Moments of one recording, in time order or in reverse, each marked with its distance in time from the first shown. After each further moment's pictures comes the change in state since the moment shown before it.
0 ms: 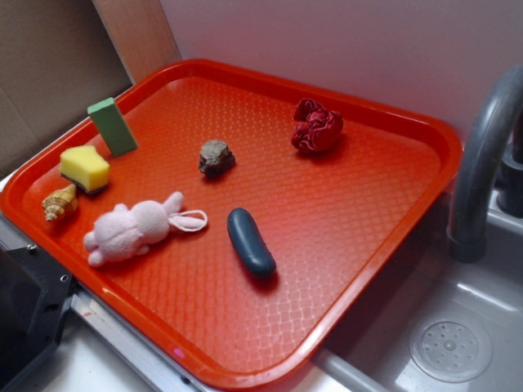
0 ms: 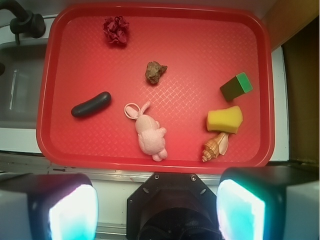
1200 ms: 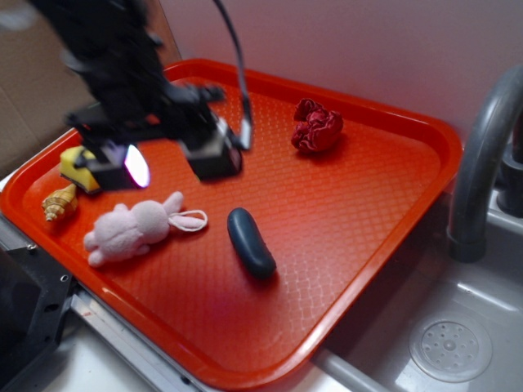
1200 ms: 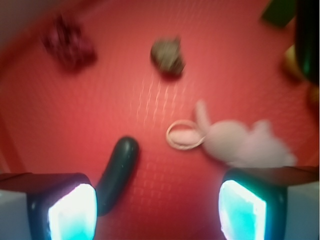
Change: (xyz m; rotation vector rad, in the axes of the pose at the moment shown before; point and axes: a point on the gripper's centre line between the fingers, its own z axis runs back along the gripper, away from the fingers) arm 0.045 -0.075 -0.160 0.051 0.022 0.663
